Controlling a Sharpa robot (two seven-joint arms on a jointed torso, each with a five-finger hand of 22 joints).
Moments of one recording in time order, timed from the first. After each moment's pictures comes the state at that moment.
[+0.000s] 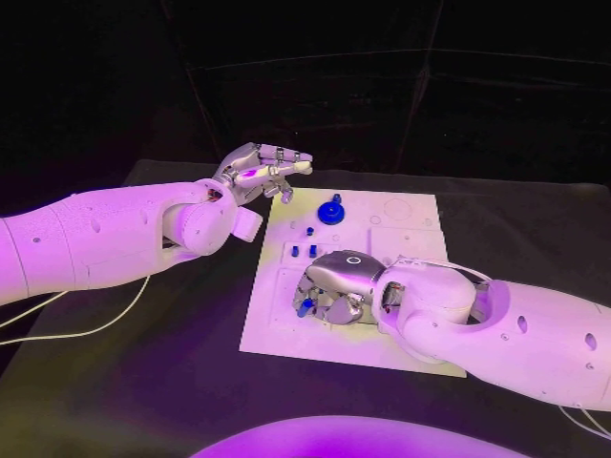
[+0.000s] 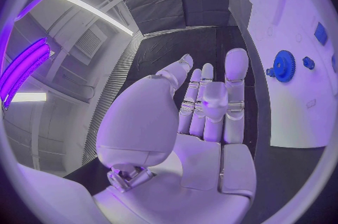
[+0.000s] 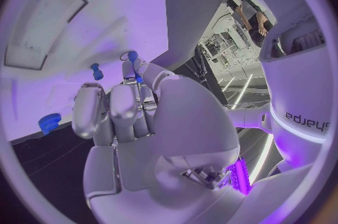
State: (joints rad) left arm 1.31 -0.82 -0.19 1.40 0.03 -0.16 0.44; left_hand 1.33 -0.09 0.34 -0.02 0.05 1.05 0.17 0.10 0.07 1.14 0.10 0.16 0.08 1.38 0.01 1.21 0.88 0.16 1.25 0.11 0.79 0.86; right arm 1.10 -0.59 -0.08 1.70 -1.66 -0.13 -0.14; right_hand 1.42 -0.03 0.44 -0.05 0.08 1.09 0.14 0.12 0.09 1.20 0.07 0.21 0.08 1.46 -0.01 1.22 0.88 0.09 1.35 0.10 1.38 1.29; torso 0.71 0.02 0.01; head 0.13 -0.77
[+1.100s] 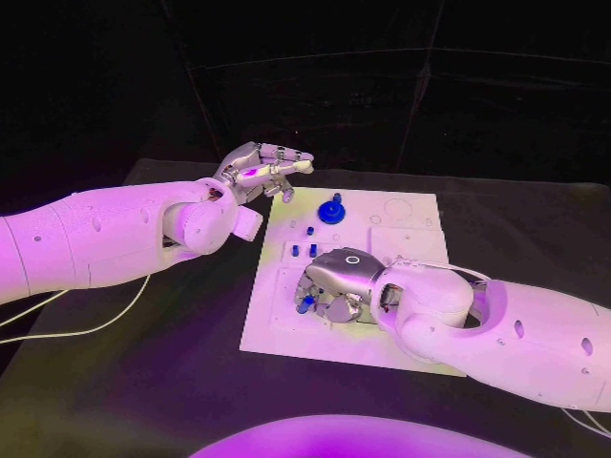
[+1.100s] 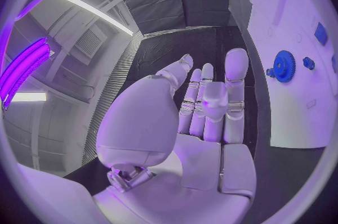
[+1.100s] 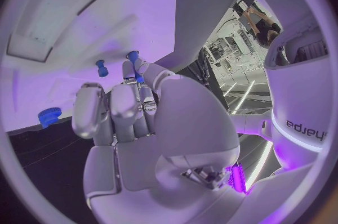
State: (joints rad) left arm 1.31 -0.82 -0.19 1.40 0.03 -0.16 0.44; left_hand 1.33 -0.09 0.34 -0.02 0.05 1.05 0.17 0.10 0.07 1.14 0.10 0.16 0.08 1.38 0.01 1.21 0.88 0.16 1.25 0.11 0.79 0.86; right arm 1.10 -0.58 -0.08 1.70 -1.73 -0.14 -0.17; right_hand 1.42 -0.03 0.44 -0.05 0.08 1.09 0.14 0.12 0.09 1.20 0.07 0.21 0.08 1.46 -0.01 1.22 0.88 0.09 1.35 0.10 1.38 1.29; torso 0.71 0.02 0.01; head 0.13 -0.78
